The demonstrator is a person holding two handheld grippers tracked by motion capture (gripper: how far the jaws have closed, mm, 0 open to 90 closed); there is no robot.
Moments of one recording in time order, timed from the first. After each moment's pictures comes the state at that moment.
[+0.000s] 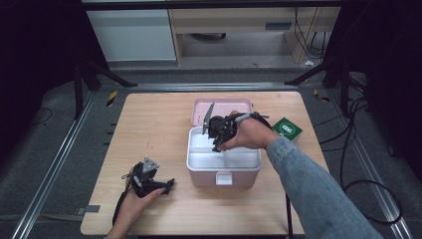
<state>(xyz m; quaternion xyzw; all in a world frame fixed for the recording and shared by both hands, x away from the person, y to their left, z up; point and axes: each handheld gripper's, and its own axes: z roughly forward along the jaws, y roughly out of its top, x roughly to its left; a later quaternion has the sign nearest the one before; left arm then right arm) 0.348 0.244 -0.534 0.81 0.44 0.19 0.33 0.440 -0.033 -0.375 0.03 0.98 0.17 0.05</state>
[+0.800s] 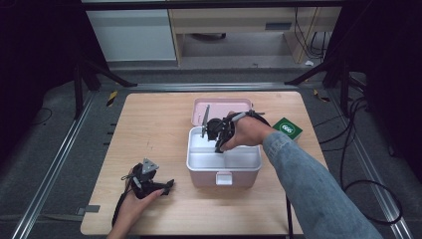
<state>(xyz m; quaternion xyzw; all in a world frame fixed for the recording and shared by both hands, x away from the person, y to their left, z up) 0.344 0.244 -0.534 0.81 0.45 0.19 0.33 0.448 -0.028 -0.386 0.01 0.99 0.12 0.02</state>
